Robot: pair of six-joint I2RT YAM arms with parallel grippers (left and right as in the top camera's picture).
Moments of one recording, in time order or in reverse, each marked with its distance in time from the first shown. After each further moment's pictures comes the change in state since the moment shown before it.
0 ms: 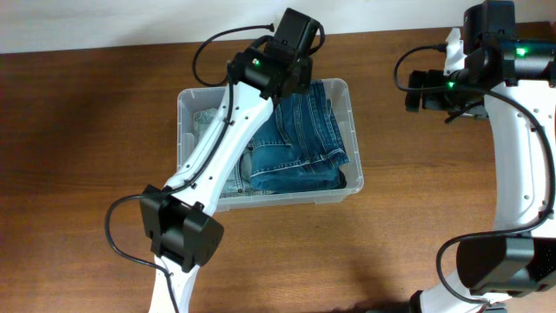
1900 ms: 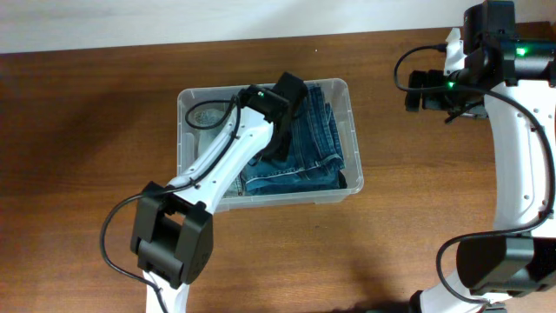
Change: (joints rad) left arm -0.017 -0.125 -0.477 -0.229 0.035 -0.009; right arm 0.000 0.000 0.000 0.000 0.000 0.000
